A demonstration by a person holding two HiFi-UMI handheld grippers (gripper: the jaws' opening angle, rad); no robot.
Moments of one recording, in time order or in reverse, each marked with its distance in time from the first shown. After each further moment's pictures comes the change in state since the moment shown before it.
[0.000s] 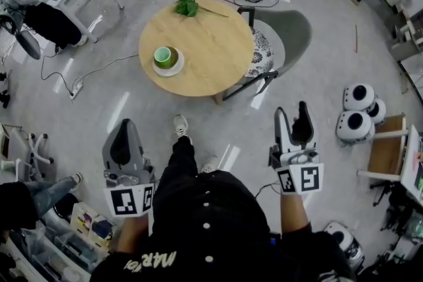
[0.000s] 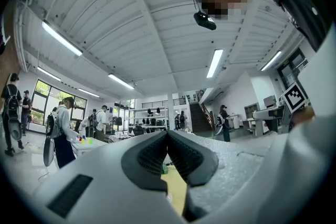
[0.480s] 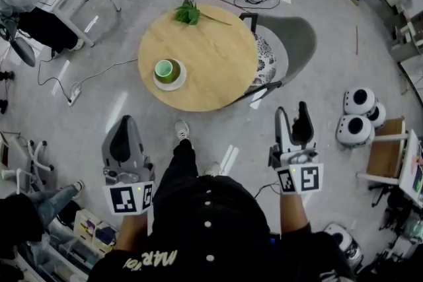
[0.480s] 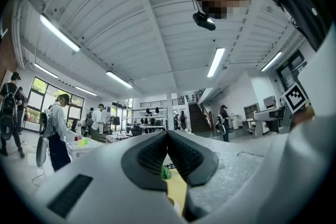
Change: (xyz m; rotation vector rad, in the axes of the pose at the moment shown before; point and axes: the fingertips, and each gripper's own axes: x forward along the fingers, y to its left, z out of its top) left arm 0.086 0.041 -0.018 -0.008 0.001 -0.025; right arm 0.086 -0.004 -0.017 -0.007 0.027 -0.024
